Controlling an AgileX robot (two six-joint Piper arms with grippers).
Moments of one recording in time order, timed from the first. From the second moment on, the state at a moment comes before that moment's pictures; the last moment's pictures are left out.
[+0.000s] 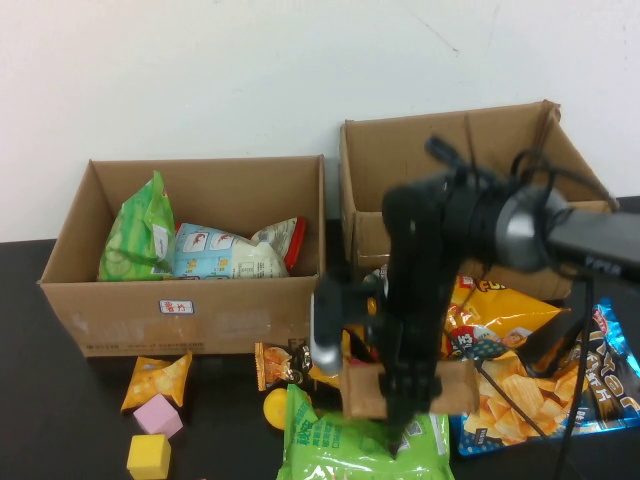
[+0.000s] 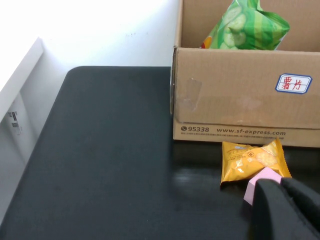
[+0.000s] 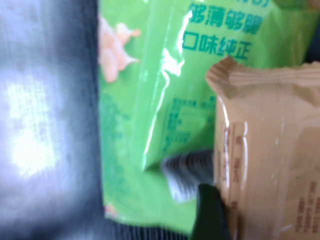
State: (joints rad) right arm 0.64 2.16 -1.63 0.16 1.13 -1.01; left arm 0.09 -0.01 0.02 -0.09 0.37 0.02
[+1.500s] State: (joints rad) right arm 0.38 1.94 -2.04 0.09 1.20 -0.78; left arm 0.09 -0.01 0.02 -0.10 0.37 0.02
